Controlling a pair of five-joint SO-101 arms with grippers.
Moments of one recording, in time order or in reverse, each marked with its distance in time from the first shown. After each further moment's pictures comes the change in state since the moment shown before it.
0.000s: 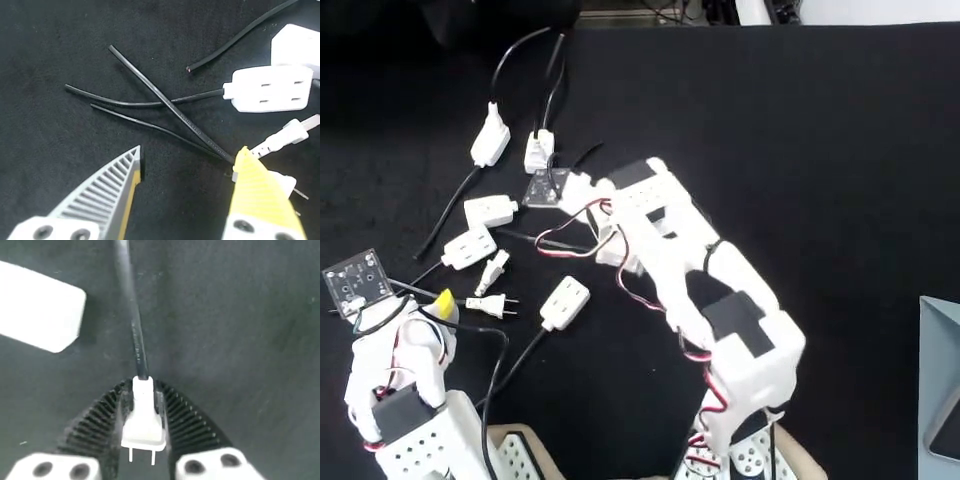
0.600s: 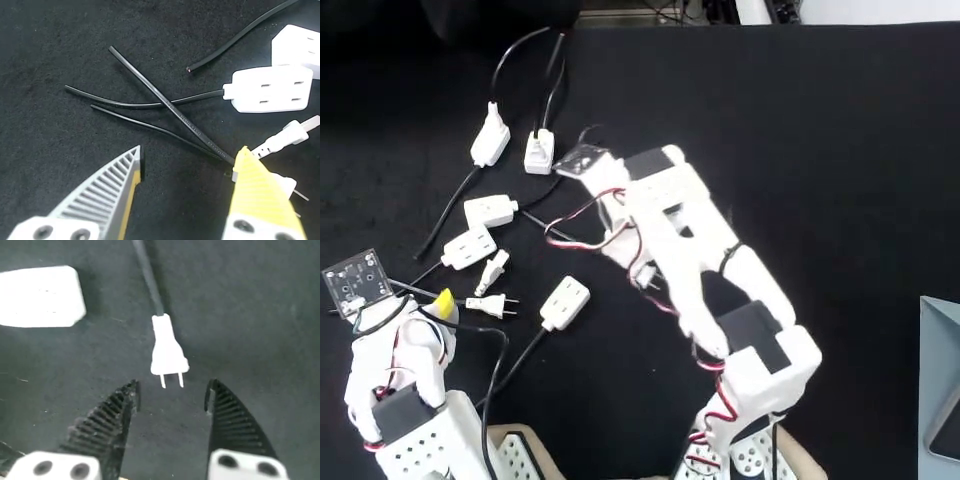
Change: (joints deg) left arm 0.0 0.0 0.1 -0.4 0.0; right arm 2.7 -4.7 -1.8 13.6 -22.6
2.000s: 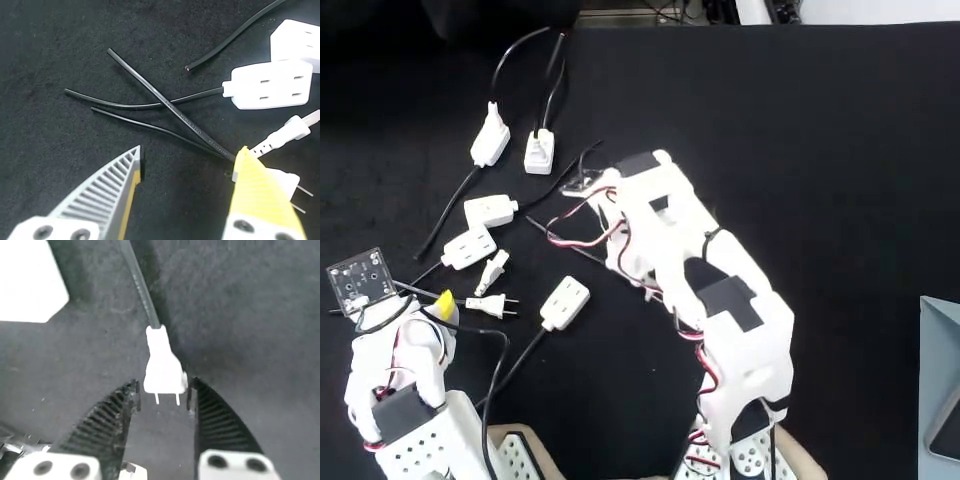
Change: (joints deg) left arm 0.0 0.0 0.0 0.0 -2.3; right arm 0.1 11.9 -4.2 4.0 1.1
